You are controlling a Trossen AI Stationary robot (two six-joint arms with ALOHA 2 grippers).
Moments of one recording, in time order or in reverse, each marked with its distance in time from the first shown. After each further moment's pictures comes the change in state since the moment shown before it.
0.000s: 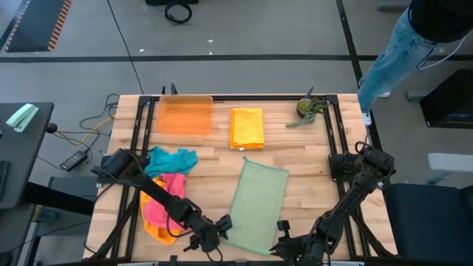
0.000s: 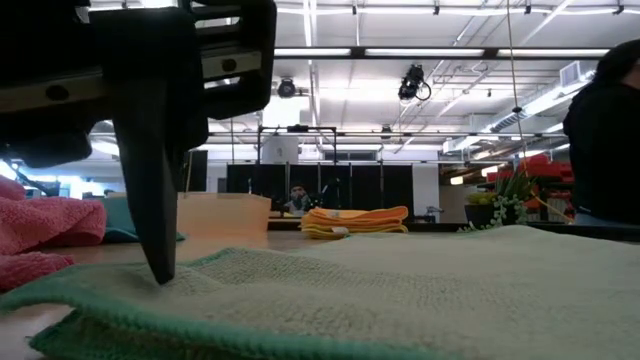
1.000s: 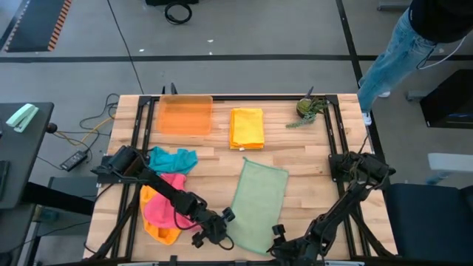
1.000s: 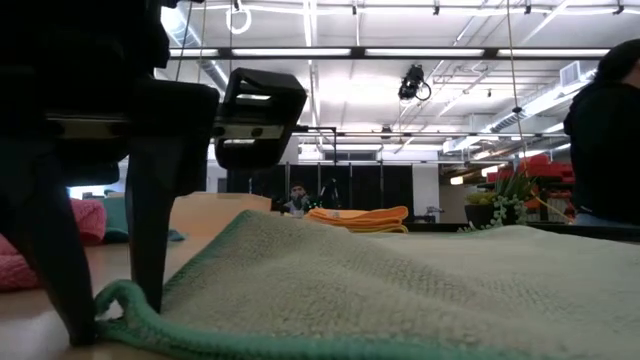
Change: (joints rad) left arm 0.099 0.010 0.000 -0.041 0.118 -0.203; right arm -0.013 0.096 -0.001 0.112 -0.074 -0.060
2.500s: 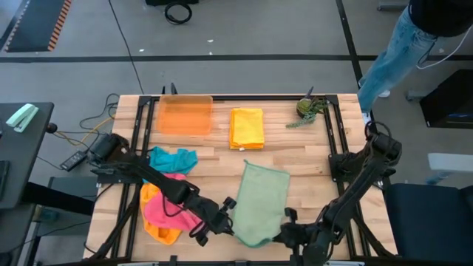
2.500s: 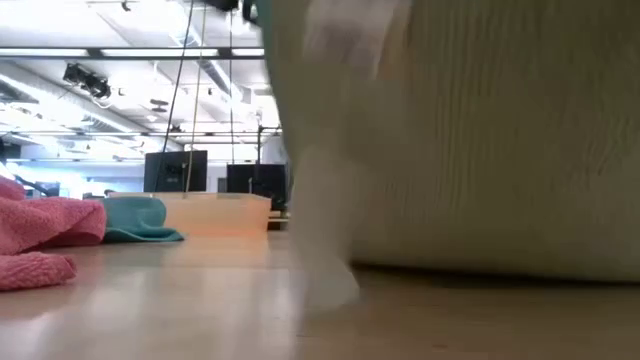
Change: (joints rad) left arm 0.033 -0.234 -0.004 0.080 0.009 -0.223; right arm -0.014 -0.274 0.000 -0.323 0.099 0.343
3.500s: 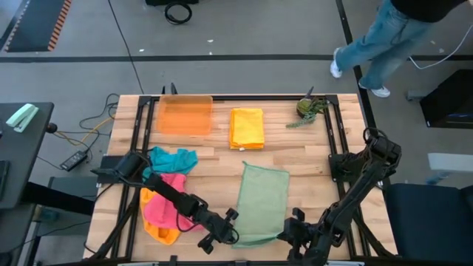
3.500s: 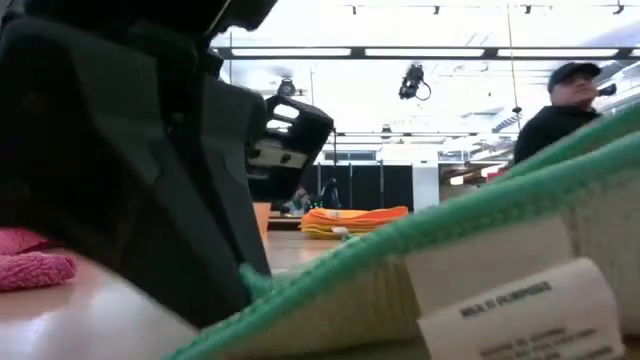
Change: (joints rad) left arm -0.060 0.313 0.002 0.223 -0.035 -0.064; right arm 0.039 0.035 -0.057 -0.044 0.028 0.333
